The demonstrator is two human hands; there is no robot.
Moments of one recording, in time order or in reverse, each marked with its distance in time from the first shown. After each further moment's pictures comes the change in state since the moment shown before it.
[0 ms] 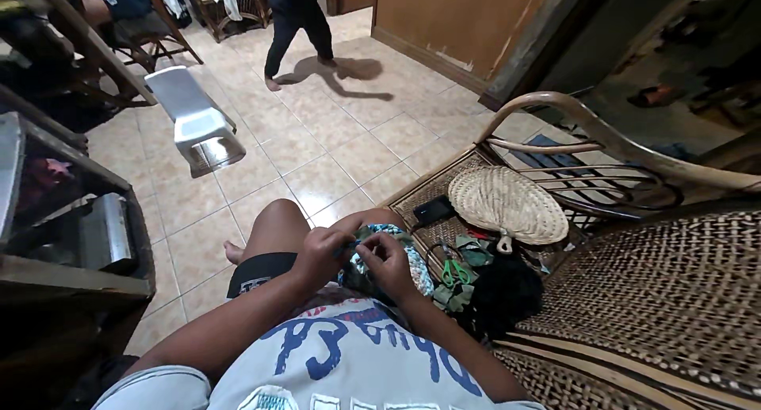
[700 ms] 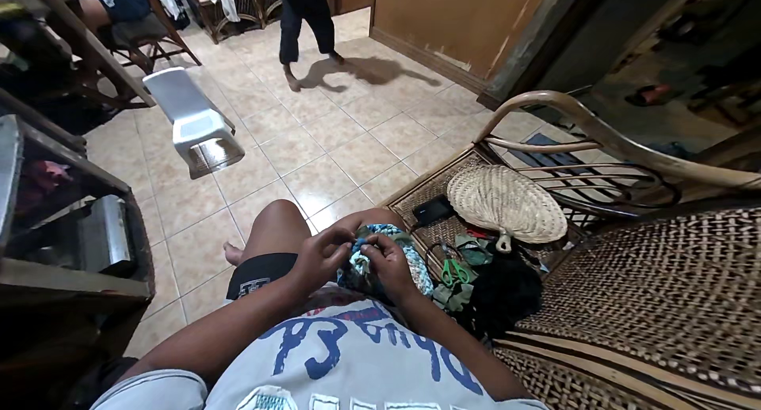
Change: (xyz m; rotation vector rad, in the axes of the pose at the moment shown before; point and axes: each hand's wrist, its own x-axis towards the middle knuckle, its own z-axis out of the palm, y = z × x) left_hand 0.004 0.010 -0.009 -0.506 -0.065 -0.242; right_hand 0.000 -0.009 0.000 0.369 -0.041 0.214
